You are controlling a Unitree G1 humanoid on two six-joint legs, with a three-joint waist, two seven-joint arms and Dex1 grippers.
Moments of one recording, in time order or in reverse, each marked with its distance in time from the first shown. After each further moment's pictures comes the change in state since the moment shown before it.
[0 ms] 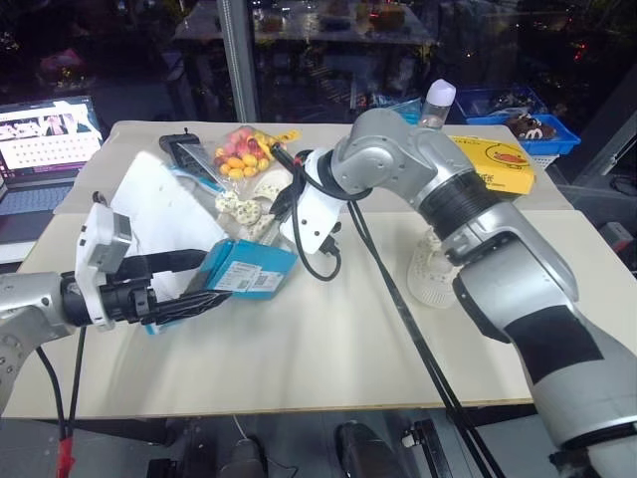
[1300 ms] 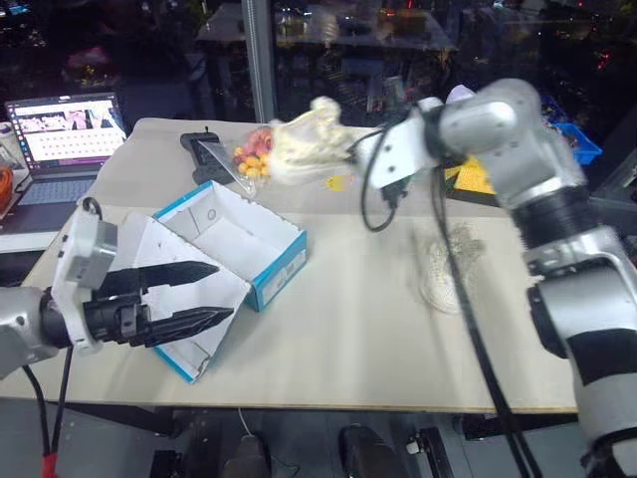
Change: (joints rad) left arm 0.053 0.015 0.117 -0.136 -0.175 0.128 0.059; right arm 0.268 -0.414 -0.258 -0.382 0.187 0.474 0.102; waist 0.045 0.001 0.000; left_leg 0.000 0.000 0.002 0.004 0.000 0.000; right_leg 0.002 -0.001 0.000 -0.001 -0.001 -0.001
